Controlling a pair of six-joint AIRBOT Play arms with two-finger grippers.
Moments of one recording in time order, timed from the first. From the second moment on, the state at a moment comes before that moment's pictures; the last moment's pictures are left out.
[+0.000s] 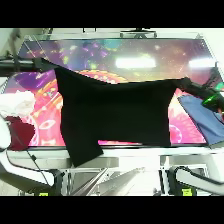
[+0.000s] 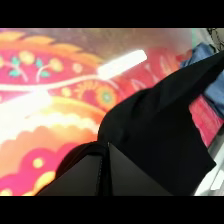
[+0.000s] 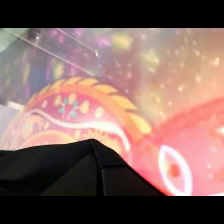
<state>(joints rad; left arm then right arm) 0.28 -1.74 1.80 0.52 -1.47 -0.94 -0.41 -1.33 0.93 -0.21 0.90 0.72</state>
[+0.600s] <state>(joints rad) 0.31 -2.03 1.86 0.46 -1.25 -0.86 -0.36 -1.82 1.23 0.11 0.90 0.53</state>
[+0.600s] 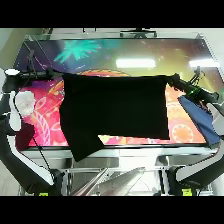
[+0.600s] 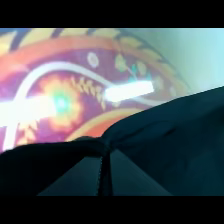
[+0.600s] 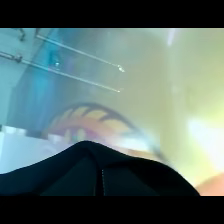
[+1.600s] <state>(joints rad) 0.32 -1.89 1.50 0.72 -1.38 -0.95 -0.44 -1.85 1.28 -0.27 1.11 0.73</state>
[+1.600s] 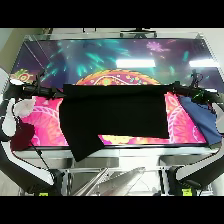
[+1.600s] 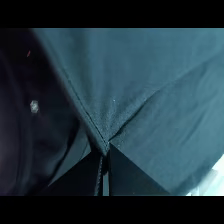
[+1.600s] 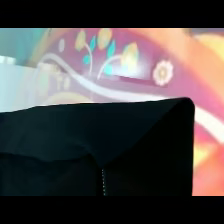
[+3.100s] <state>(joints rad) 0.58 -1.21 0.60 0.85 -1.41 -1.12 -0.66 -1.34 0.65 -0.83 1.19 0.90</state>
